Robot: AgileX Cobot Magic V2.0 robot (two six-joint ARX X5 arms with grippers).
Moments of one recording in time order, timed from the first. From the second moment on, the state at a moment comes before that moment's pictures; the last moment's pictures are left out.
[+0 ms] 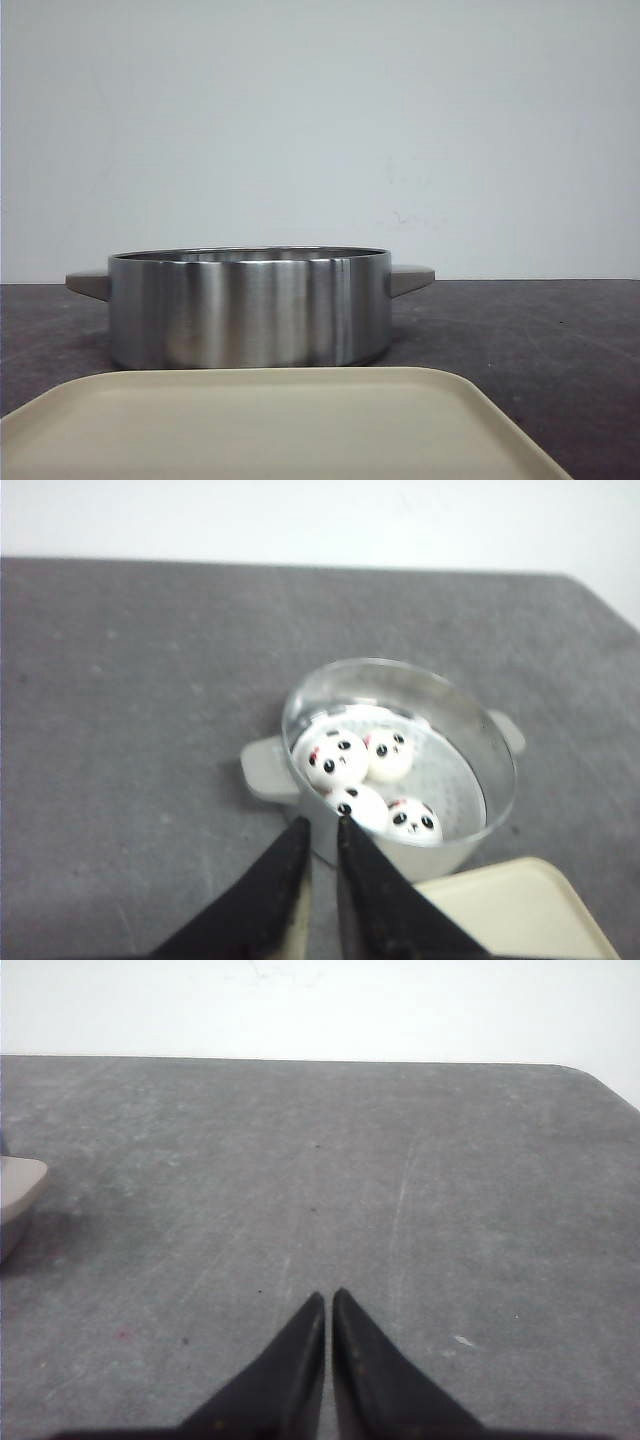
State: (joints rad) left arm -0.56 0.36 1.01 -0.96 -0.21 -0.27; right arm 0.10 0.00 0.01 -0.17 0.03 0.06
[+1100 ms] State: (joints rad) left arm -0.01 0.00 0.03 -0.09 0.00 -0.10; right arm 0.10 0.00 0.01 -0.17 0.03 0.06
